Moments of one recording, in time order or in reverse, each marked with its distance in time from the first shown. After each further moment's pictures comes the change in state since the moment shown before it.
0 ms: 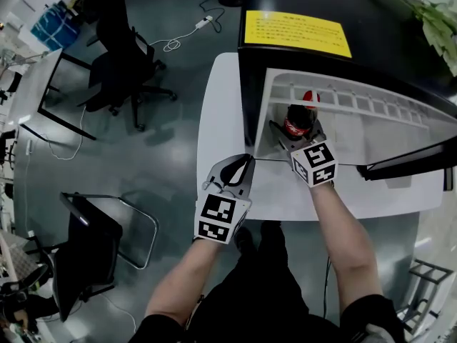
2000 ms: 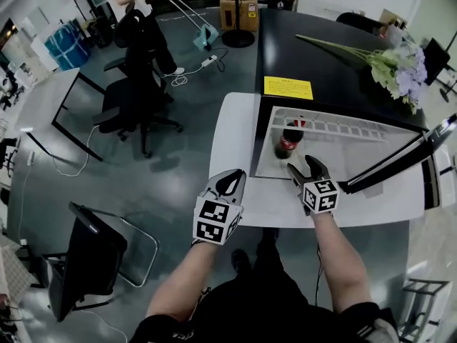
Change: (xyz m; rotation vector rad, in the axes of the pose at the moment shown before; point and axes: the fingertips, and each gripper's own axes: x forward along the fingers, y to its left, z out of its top) left arm -0.087 0.007 0.059 -0.007 -0.049 0.039; right arm -0.099 -0.003 -0.017 0.187 0.108 -0.141
